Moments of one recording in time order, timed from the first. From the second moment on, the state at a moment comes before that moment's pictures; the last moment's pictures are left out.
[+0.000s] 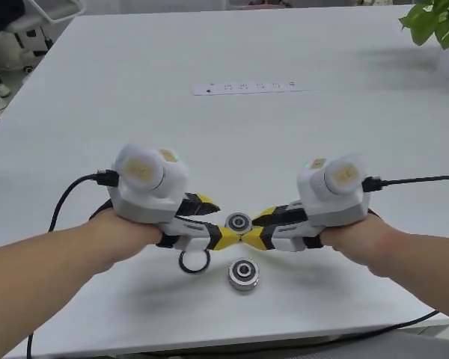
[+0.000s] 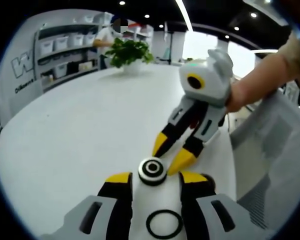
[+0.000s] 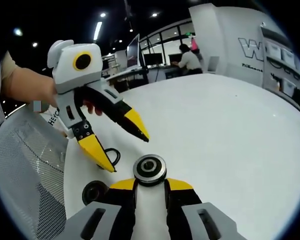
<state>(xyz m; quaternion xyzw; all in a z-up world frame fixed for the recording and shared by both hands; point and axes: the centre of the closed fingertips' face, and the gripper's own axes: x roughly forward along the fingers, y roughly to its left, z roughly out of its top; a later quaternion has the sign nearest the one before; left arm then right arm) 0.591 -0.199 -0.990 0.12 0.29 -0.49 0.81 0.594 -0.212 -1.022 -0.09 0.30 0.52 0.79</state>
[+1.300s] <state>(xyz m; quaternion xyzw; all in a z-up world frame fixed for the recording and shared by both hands) 0.605 -0.208 -1.004 0.15 0.28 -0.48 0.82 0.595 -0.217 -1.024 -0.08 0.30 0.52 0.80</state>
